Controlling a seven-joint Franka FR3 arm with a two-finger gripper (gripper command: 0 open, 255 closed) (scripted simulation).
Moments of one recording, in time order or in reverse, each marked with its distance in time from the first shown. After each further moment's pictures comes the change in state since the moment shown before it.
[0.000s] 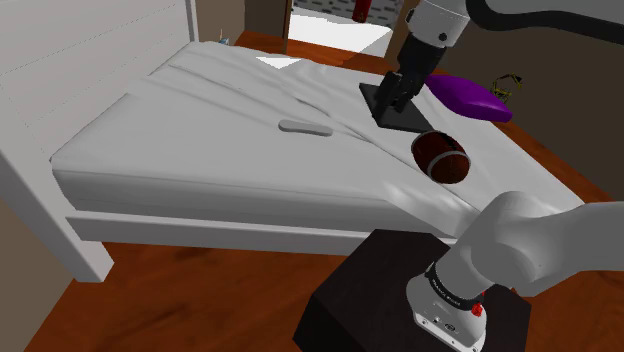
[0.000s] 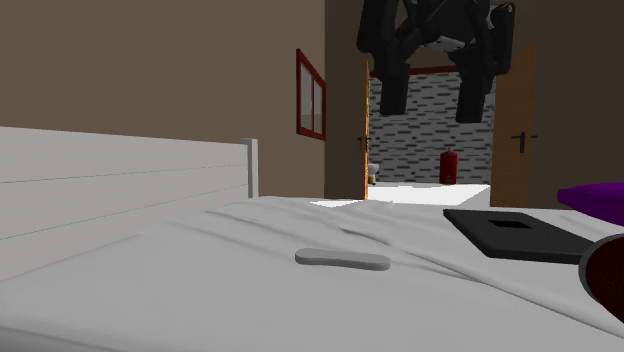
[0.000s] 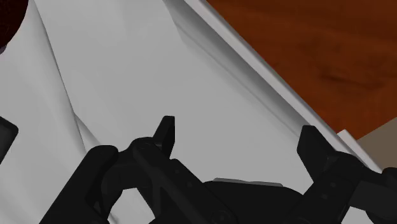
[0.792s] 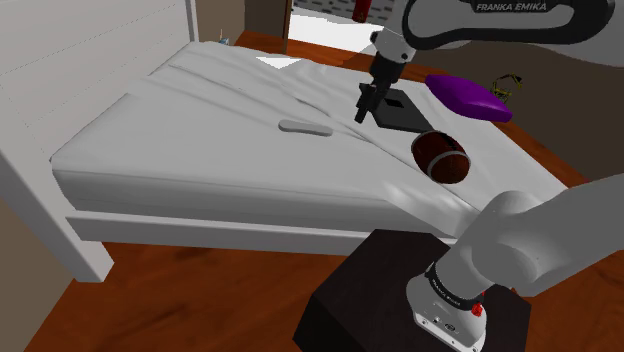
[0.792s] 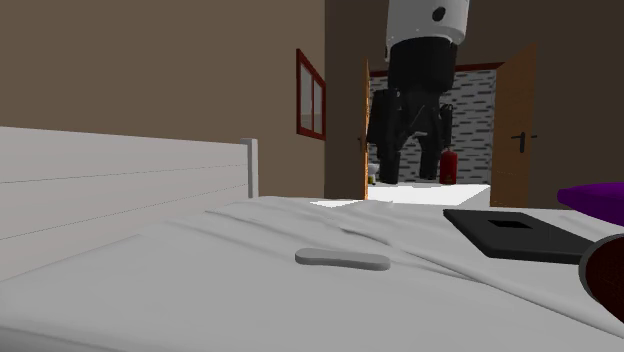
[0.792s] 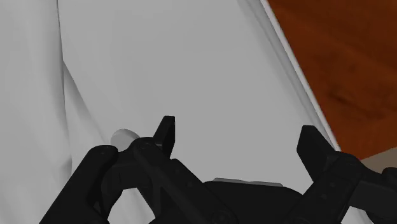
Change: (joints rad) arm 0.019 0.279 -0.170 0.040 -0.068 0.211 -0.353
